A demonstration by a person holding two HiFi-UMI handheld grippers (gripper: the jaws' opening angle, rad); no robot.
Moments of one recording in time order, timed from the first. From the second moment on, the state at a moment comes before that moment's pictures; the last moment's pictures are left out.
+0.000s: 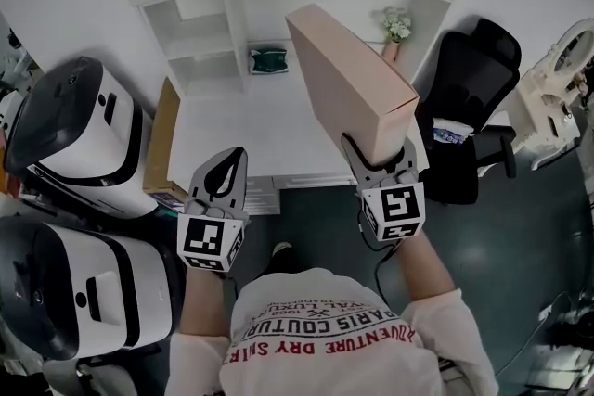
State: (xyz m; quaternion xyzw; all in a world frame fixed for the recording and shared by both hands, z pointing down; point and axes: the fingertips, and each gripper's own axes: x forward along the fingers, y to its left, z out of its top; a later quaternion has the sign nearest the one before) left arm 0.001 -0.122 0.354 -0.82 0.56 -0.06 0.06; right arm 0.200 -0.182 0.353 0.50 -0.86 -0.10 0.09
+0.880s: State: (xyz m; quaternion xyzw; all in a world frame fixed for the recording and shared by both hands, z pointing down) left arm -0.033 -0.223 0.328 -0.83 0.56 -0.01 0.06; right arm 0.125 -0.354 0.198 0.47 -0.77 -0.35 0.26
